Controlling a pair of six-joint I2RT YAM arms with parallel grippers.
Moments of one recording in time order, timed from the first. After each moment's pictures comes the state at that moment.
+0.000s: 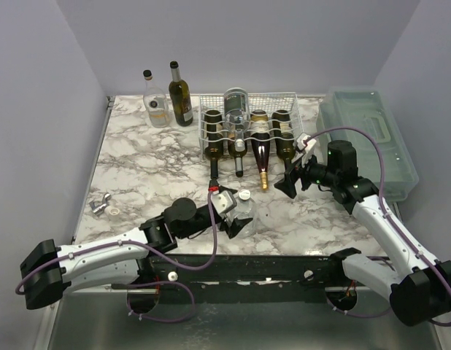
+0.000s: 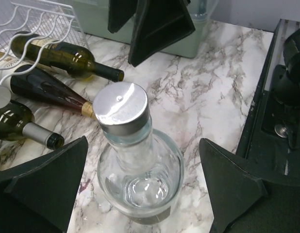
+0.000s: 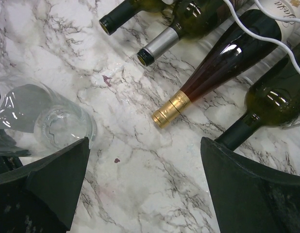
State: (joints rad) left arm -1.11 0.87 0.45 0.33 0.01 0.06; right arm 0.28 1.01 0.78 -0.31 -0.58 -0.26
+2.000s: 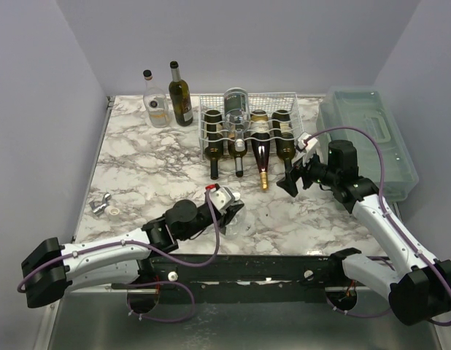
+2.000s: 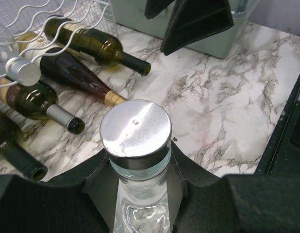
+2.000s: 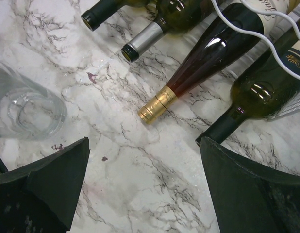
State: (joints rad) left arm -1.11 0.93 0.42 0.44 -0.14 0.04; right arm 0.27 1.02 0.78 -0.31 -0.54 -0.28
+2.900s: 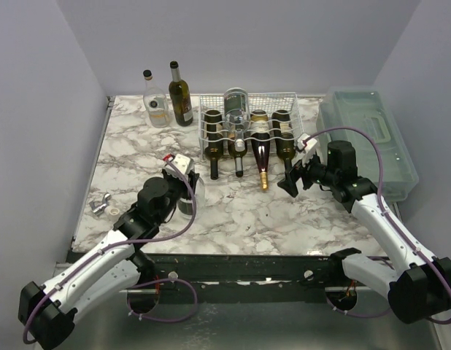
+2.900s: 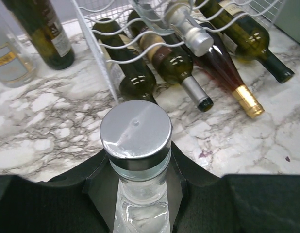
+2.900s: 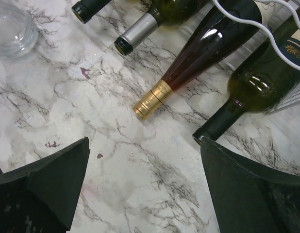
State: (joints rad) left arm -0.70 0.71 0.50 0.05 -0.23 -0.02; right arm 0.26 1.03 0.77 -0.30 -0.52 -0.29
